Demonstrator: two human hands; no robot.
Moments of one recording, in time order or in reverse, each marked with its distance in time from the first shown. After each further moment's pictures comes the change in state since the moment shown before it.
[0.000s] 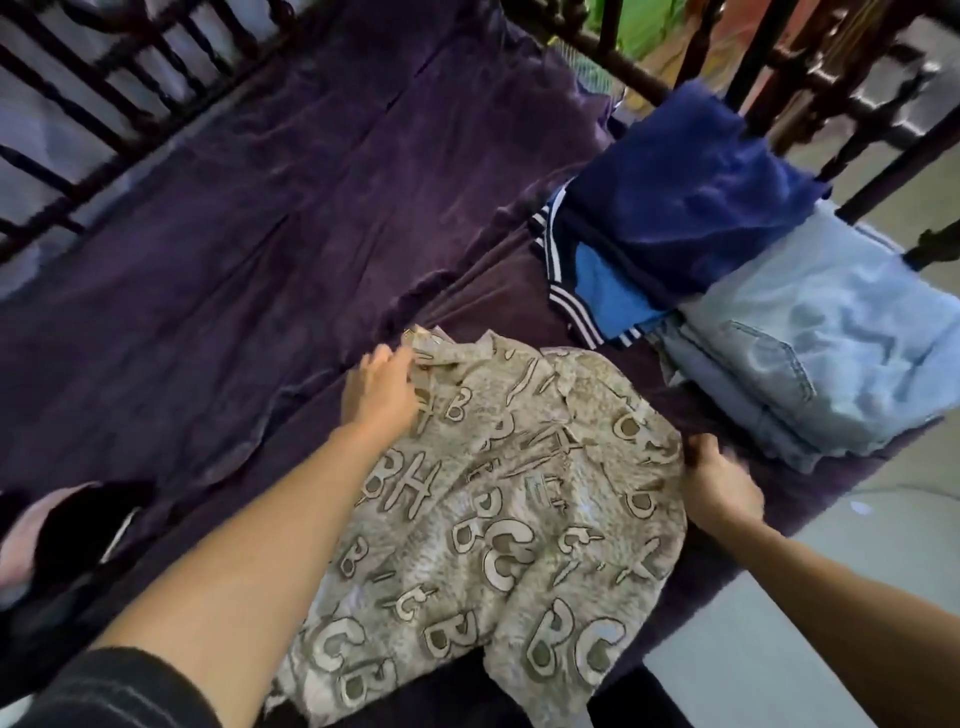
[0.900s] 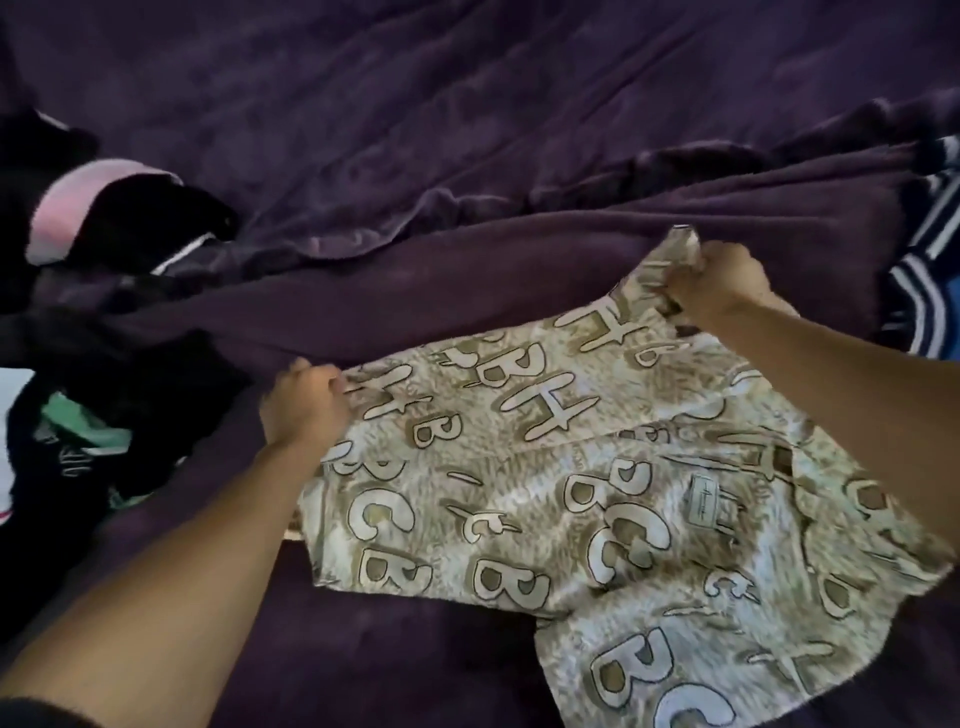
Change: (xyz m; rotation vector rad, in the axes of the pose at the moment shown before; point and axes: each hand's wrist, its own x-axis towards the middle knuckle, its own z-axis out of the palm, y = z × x) left_hand -0.145 -0.270 0.180 -0.132 0.017 -0.768; right_hand 0.073 -0.330 0.099 -0.120 0.007 -0.480
